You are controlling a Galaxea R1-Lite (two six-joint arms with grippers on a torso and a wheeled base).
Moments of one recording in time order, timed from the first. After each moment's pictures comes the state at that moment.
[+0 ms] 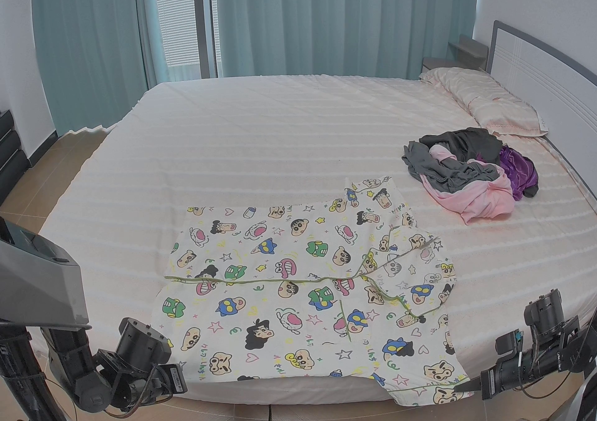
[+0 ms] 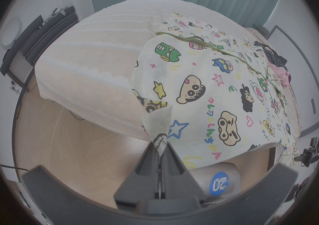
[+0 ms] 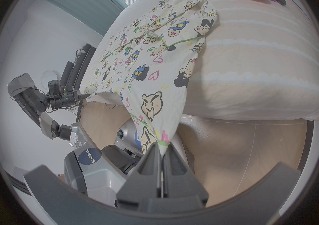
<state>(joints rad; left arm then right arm) -0.45 2.04 -0.04 -0.92 0.26 -0.67 0.17 1.75 -0.02 -0.61 0.44 0.11</state>
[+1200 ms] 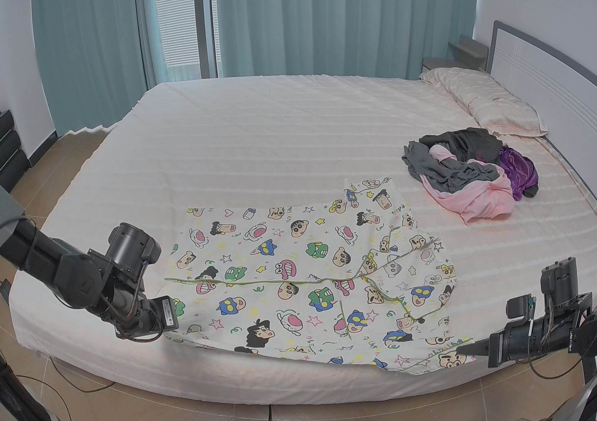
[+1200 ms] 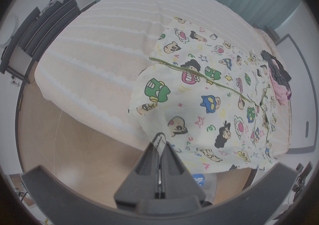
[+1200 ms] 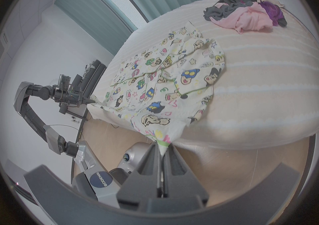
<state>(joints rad) -0.28 1.81 -0.70 0.07 0.08 -0.60 0.18 1.58 -0.15 -0.56 0.45 0.18</state>
